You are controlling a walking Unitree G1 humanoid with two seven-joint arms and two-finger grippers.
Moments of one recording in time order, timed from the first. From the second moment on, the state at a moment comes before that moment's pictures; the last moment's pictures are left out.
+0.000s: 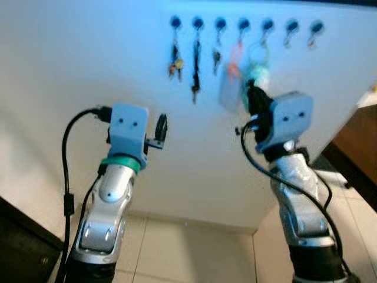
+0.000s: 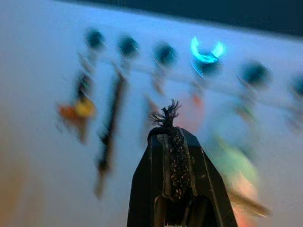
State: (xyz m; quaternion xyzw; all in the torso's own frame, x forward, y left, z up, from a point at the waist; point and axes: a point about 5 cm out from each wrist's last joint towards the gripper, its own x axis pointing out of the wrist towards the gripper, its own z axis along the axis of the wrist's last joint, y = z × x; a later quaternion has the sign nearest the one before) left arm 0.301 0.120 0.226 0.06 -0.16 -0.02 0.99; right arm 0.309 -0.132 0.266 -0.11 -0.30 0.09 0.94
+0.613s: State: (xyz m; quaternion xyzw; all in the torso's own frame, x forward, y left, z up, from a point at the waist) left arm 0.280 0.136 0.215 0.07 -0.16 -0.03 0.98; right arm 0.281 -0.139 0.301 -0.12 -0.39 0.10 0.91
